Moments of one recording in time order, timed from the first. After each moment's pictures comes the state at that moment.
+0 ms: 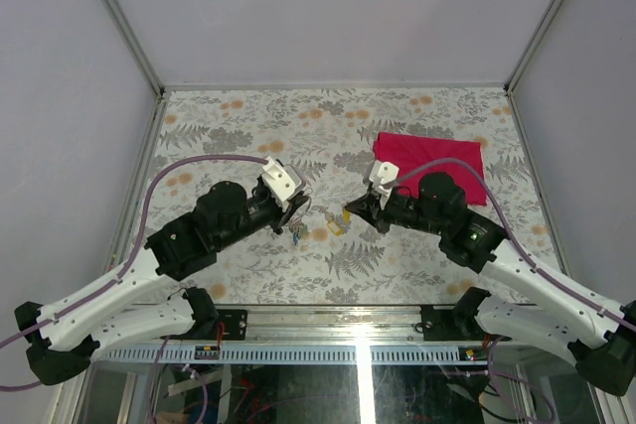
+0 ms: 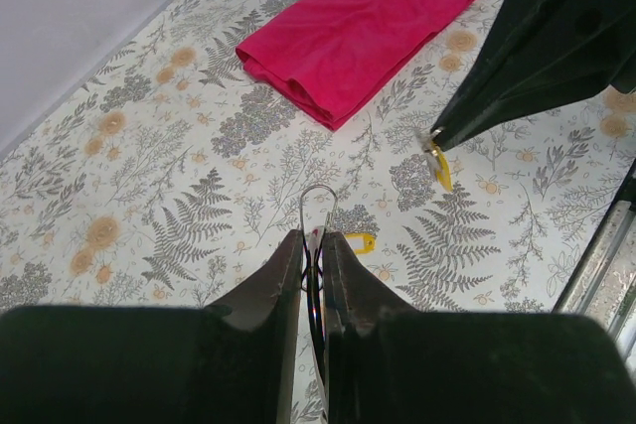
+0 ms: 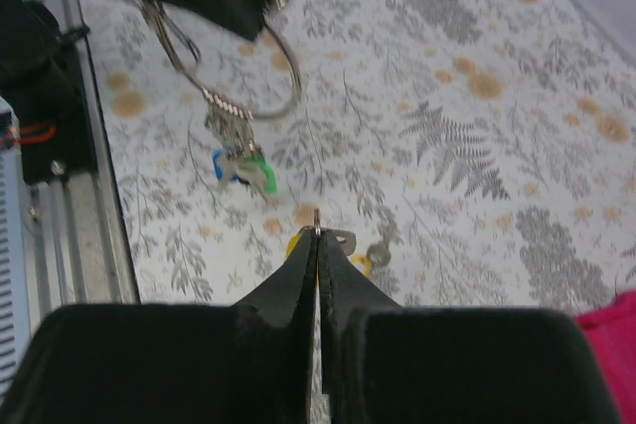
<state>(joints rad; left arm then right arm) -0.96 0.83 0.91 -0.32 -0.08 0.12 0.81 0.88 0.76 -0.15 -0.35 -0.17</state>
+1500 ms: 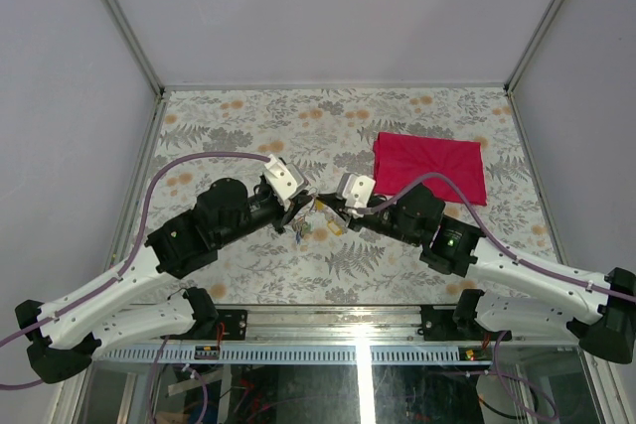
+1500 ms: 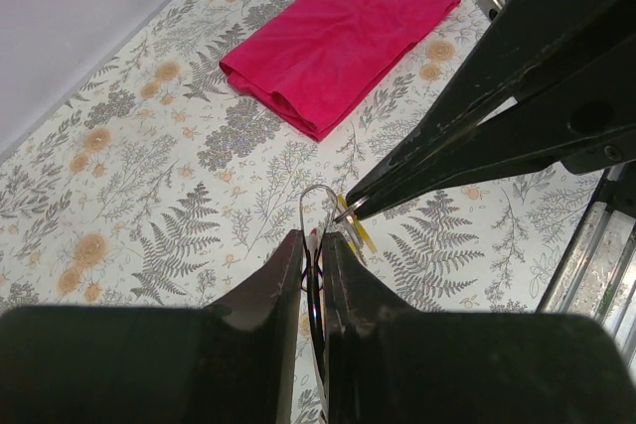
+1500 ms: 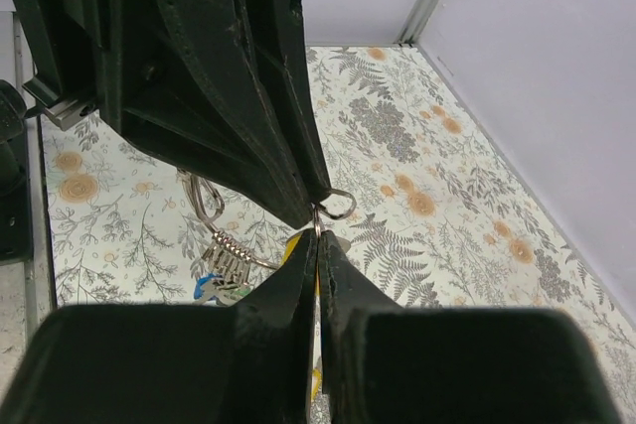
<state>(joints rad) -0.96 0.85 0.94 -0.32 -0.02 0.12 1.06 1.01 0.82 0.14 -0.07 -0.31</state>
